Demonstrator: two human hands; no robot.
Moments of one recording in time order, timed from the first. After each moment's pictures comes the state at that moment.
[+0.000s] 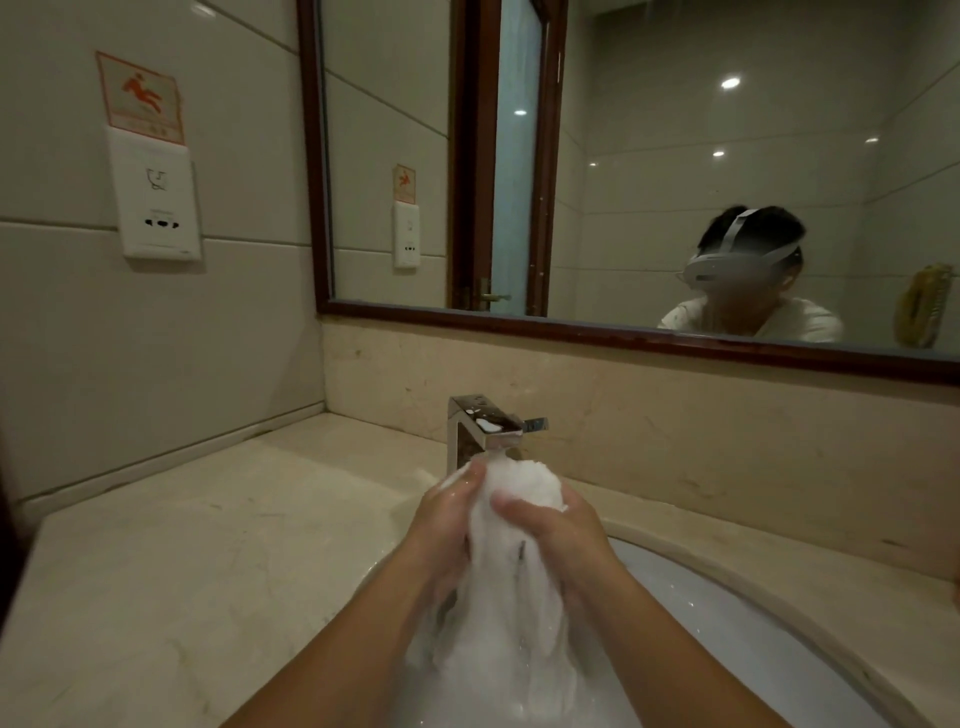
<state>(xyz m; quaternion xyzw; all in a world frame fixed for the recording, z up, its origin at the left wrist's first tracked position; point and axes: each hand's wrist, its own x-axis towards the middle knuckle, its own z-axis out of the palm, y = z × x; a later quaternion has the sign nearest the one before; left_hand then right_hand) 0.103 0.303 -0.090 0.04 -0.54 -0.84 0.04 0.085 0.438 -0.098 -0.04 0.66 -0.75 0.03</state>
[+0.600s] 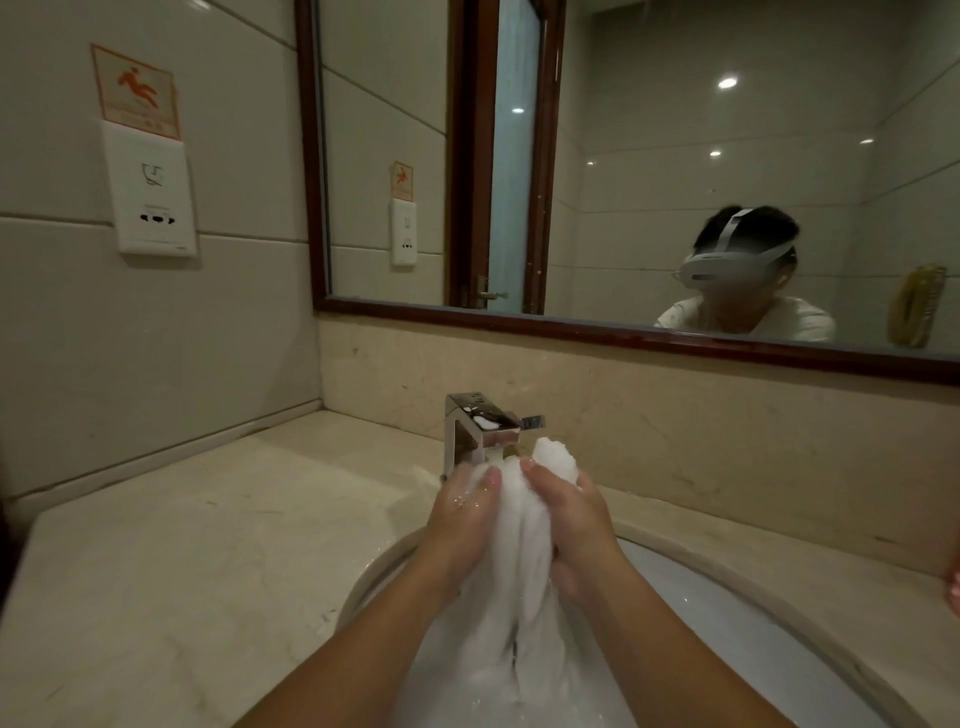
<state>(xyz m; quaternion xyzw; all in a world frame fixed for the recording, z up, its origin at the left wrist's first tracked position) 0.115 0.318 -0.091 0.02 -0.67 -0.73 0.13 0.079 0.439 -0.090 -0.01 0.52 -0.85 0.02</state>
